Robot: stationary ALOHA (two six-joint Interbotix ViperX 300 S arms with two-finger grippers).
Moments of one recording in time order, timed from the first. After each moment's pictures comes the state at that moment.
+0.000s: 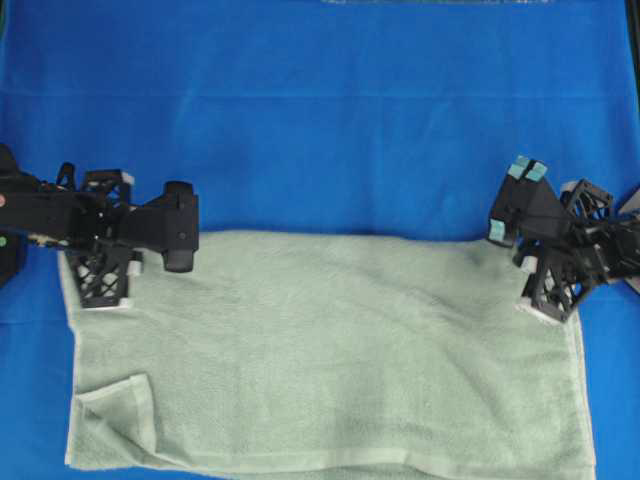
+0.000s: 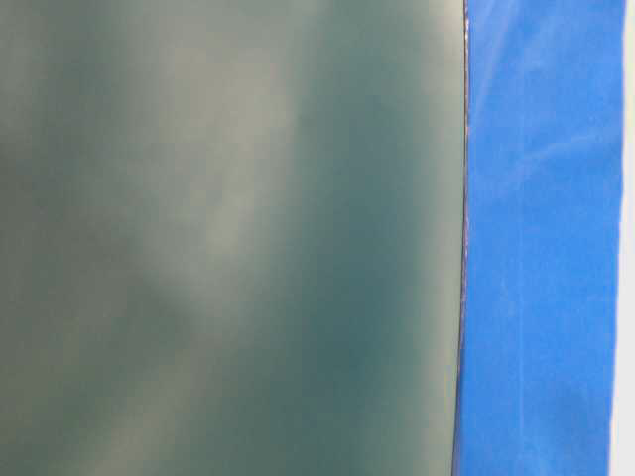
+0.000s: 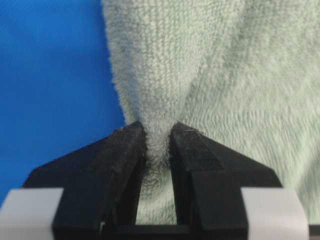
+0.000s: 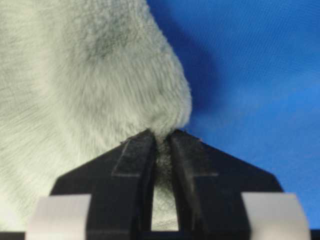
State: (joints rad) left arm -0.08 -0.16 0.92 0.08 0.72 -0.20; right arm 0.23 -0.37 1.02 -0.29 0.62 0.89
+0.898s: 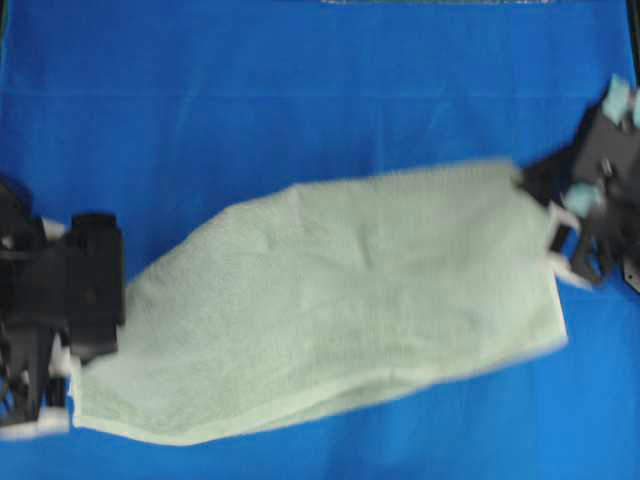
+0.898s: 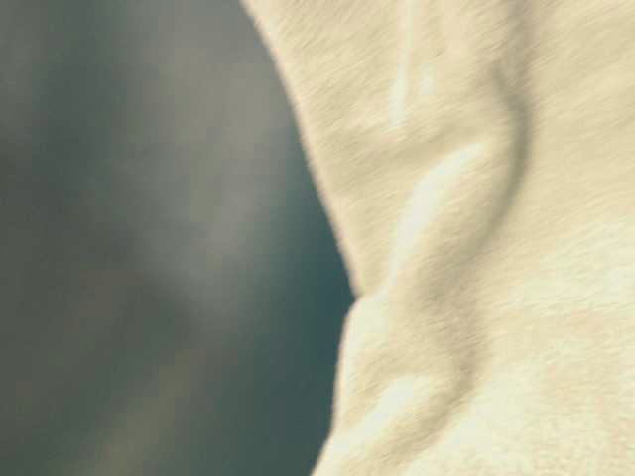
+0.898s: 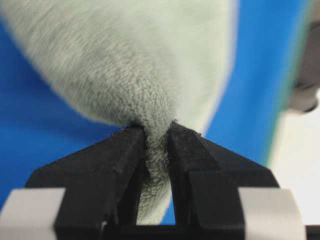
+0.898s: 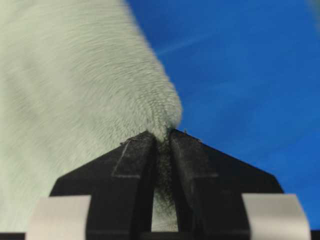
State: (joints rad) left arm -0.50 -0.40 0.41 0.08 1.11 -0.69; right arm 0.29 -0.57 0.63 -0.74 1.12 0.91
